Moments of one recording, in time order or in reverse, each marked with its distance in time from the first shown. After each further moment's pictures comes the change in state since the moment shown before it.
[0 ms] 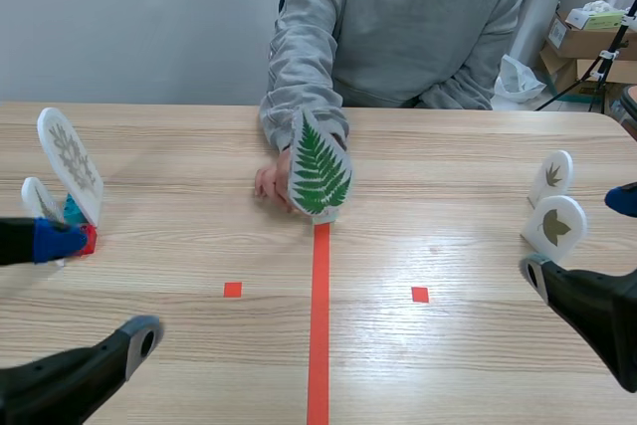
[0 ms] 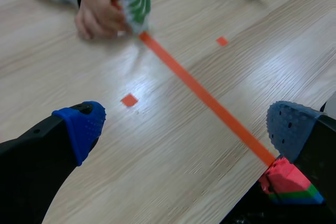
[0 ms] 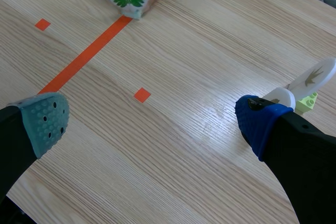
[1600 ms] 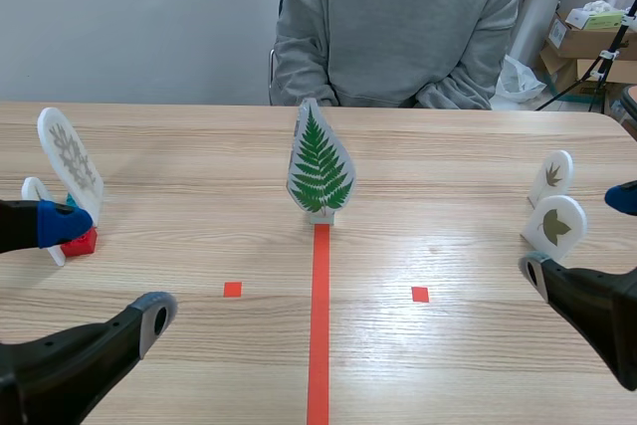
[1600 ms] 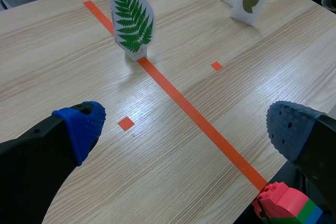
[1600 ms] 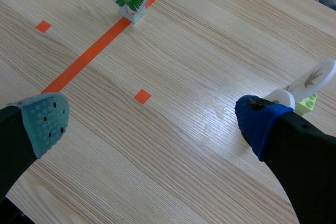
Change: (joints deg) left arm -0.3 3.7 0.0 2.3 0.0 0.0 1.2; right arm 0.0 0.0 0.0 0.0 0.0 0.0 0.4
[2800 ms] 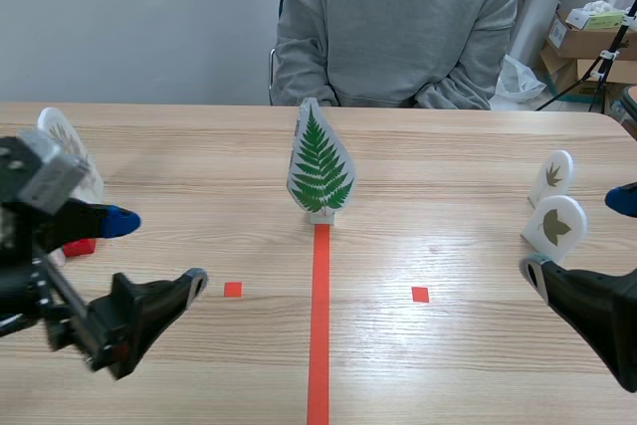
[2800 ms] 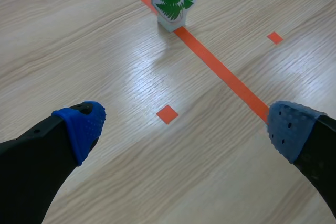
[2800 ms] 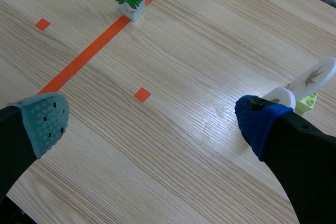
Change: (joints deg) left arm -29.2 -0.5 13.0 -27.9 7.8 0.0 2.8; right arm 0.0 0.0 0.0 0.0 0.0 0.0 -0.4
